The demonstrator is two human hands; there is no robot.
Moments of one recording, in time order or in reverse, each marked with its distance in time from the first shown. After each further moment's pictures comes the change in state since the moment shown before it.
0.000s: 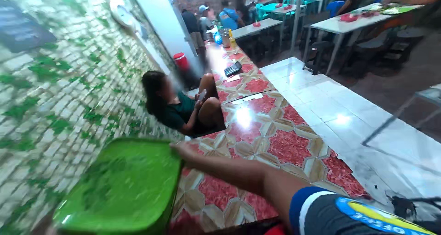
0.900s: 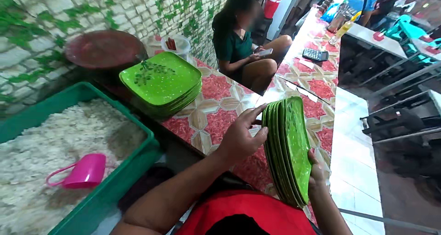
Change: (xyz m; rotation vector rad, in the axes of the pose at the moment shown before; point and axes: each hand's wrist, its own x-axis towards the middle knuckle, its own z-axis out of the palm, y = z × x) left_hand -0.244 0.096 0.224 -0.010 -0.635 -0.066; right_hand -0.202 0.020 -0.302 0.255 0.390 -0.062
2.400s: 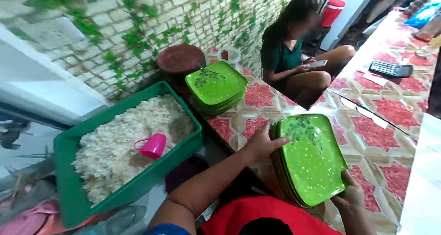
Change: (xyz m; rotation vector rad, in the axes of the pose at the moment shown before) left_hand -0.003 -0.057 -0.030 0.098 0.020 -0.436; right_hand 0.034 0.031 0.013 -0.170 -0.032 0.042
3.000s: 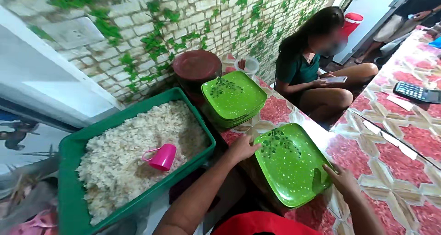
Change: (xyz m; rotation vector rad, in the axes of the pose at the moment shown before) left_hand 0.018 -0.063 -0.114 0.342 0.049 -0.269; right_hand 0.082 0.000 0.091 -1.387 -0.148 -0.177
